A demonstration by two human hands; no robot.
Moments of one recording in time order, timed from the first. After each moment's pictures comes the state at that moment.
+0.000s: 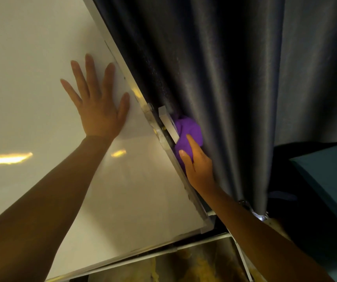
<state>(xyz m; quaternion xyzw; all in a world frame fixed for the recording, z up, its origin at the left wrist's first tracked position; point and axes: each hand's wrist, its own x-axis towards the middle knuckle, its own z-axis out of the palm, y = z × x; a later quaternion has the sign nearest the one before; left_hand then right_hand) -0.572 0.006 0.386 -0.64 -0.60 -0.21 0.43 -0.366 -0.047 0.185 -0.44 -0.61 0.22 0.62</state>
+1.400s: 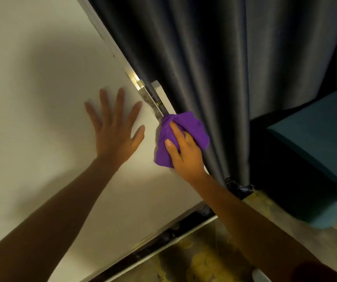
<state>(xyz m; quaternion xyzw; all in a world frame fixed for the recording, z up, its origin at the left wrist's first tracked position) -0.600 -0.036 0.298 -0.74 -0.48 -0.10 0.46 -0.418 -0.094 0.180 -0.53 -0.58 0.17 0.60</state>
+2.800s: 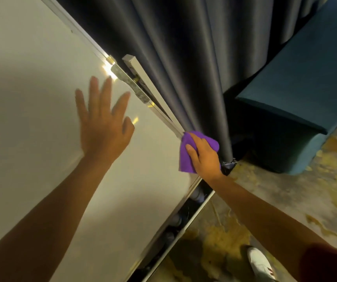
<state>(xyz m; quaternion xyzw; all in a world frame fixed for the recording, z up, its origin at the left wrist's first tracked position) -0.618 -0.014 0.287 -0.84 -0.35 -0.12 0.39 -0.430 -0.133 0.058 -0.69 -0.45 0.20 0.54</state>
